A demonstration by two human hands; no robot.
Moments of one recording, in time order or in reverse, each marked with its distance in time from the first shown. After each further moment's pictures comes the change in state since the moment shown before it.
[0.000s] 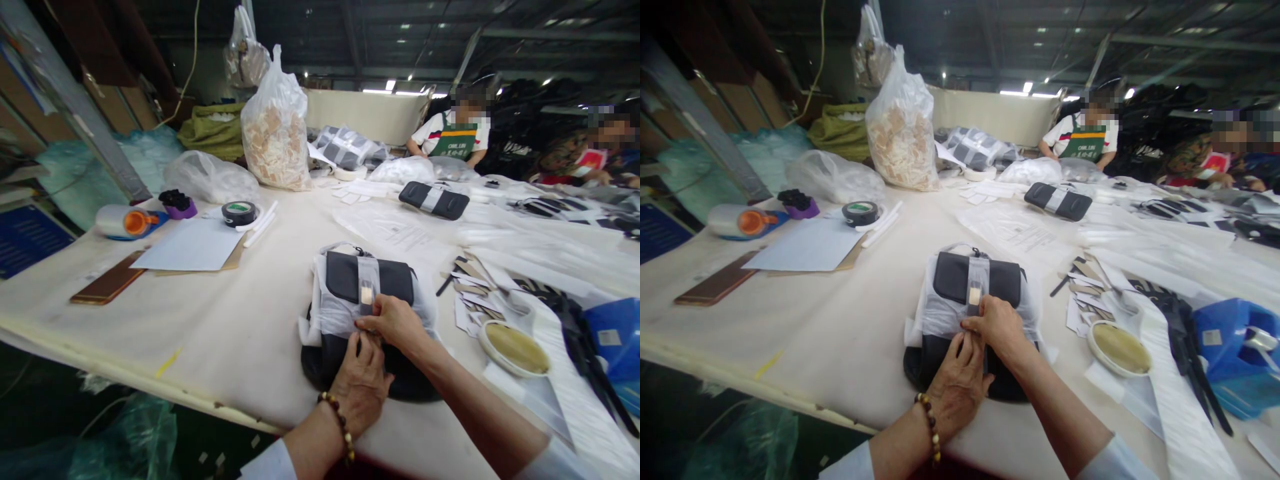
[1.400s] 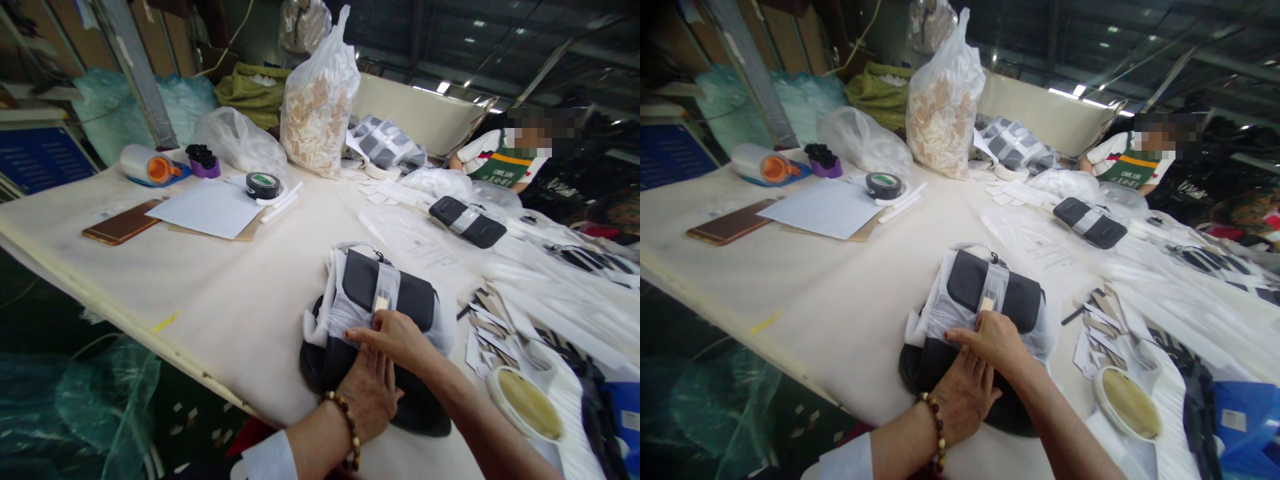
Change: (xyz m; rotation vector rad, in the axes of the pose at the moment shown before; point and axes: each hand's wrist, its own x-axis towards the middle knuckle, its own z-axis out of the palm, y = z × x) left_hand 0.015 0.021 0.013 -0.054 0.046 -0.112; right_hand 0.006 -0.018 -0.010 -0.163 -0.224 -0.148
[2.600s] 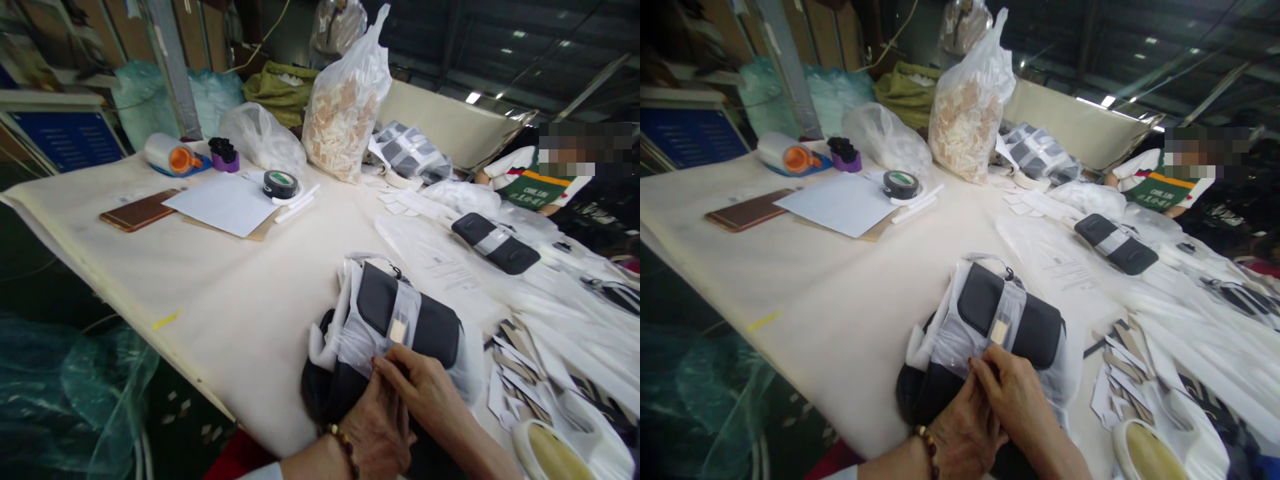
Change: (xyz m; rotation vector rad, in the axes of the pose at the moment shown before) left_hand -0.005 0.007 0.009 -0.048 -0.059 0.011; right_hand -0.018 0.023 0.013 0.200 0.044 -0.218
